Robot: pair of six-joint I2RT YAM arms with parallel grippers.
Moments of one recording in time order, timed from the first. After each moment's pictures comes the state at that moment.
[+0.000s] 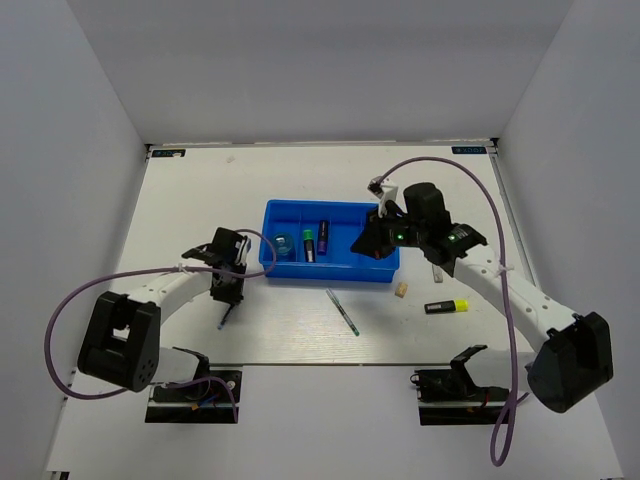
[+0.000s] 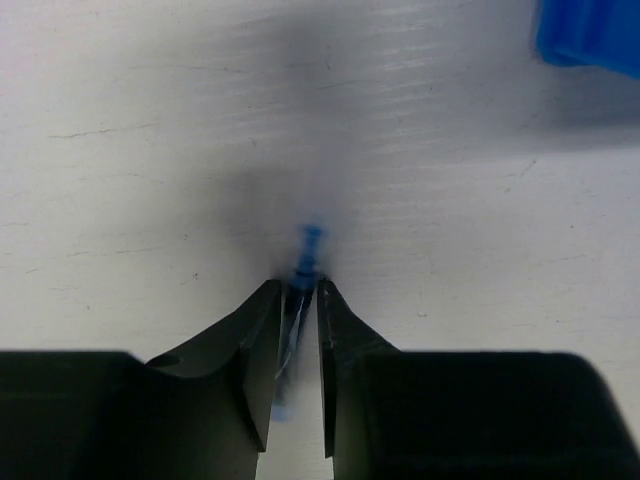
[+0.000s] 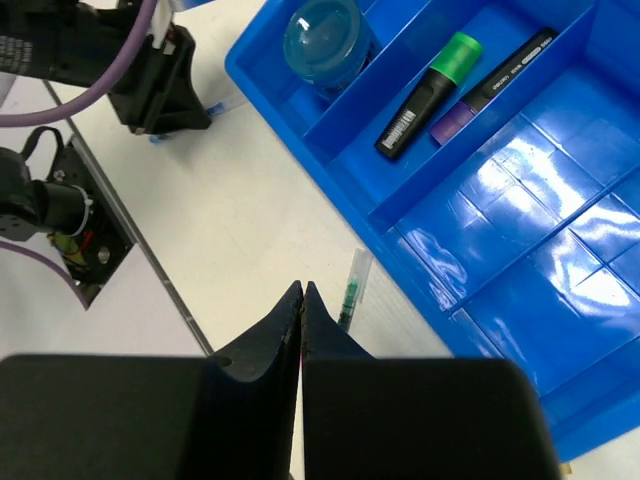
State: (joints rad) left arm -0.31 1.34 0.65 -0.57 -0.06 -0.15; right arm 0.56 1.24 0.99 -0.34 -0.52 0.20
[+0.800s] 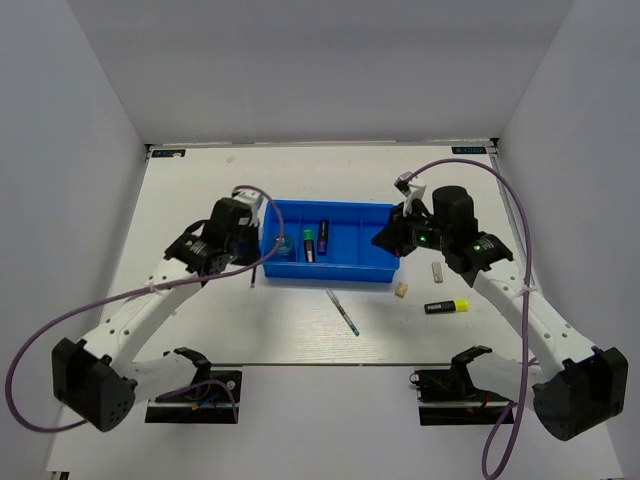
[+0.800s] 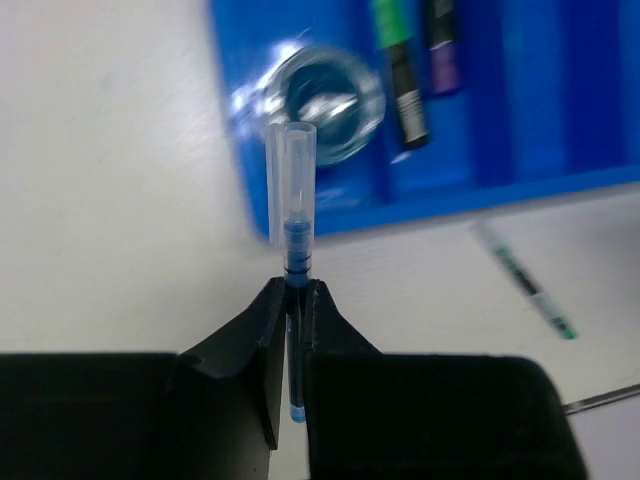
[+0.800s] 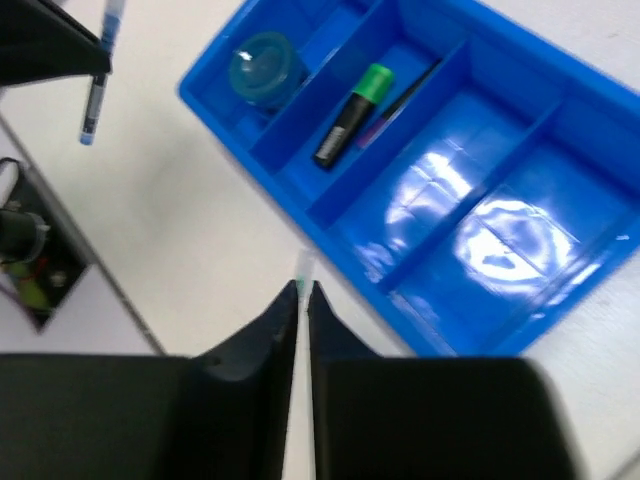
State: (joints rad) left arm -0.50 1.12 0.96 -0.68 -0.12 -0.30; right arm 0.44 1.08 0.93 -0.36 -0.52 0.14
